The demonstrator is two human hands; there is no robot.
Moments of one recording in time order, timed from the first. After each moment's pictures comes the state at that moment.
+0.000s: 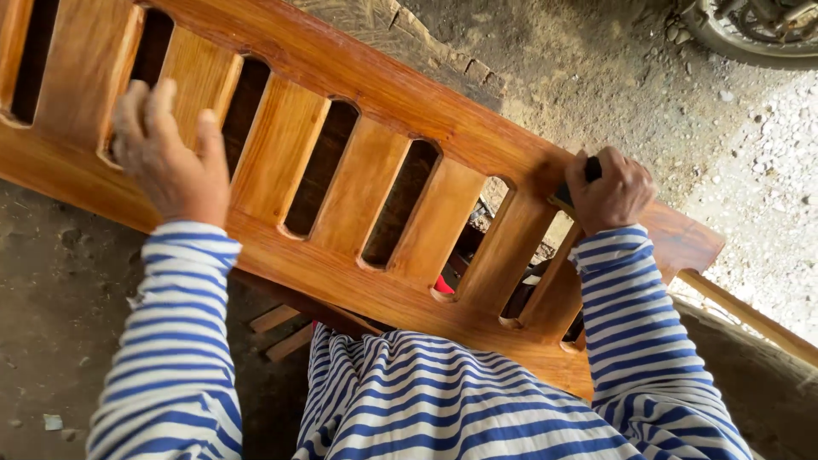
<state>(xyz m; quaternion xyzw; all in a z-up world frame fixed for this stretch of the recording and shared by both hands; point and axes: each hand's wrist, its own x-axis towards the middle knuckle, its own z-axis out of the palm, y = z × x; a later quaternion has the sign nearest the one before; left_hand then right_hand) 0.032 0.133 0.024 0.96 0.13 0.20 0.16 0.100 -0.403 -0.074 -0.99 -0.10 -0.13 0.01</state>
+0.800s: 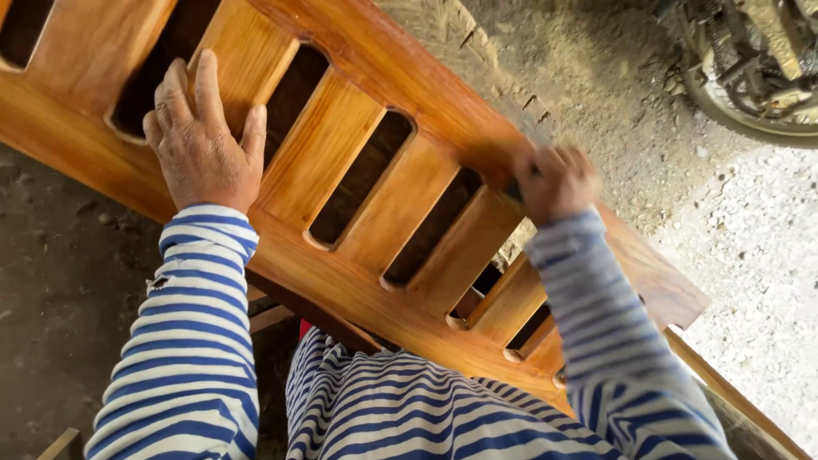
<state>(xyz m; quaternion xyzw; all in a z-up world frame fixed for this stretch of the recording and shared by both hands) 0.029 0.165 0.003 0.98 0.17 0.06 0.07 0.158 -0.252 -0.062 -0.91 -0.36 -0.14 0.11</state>
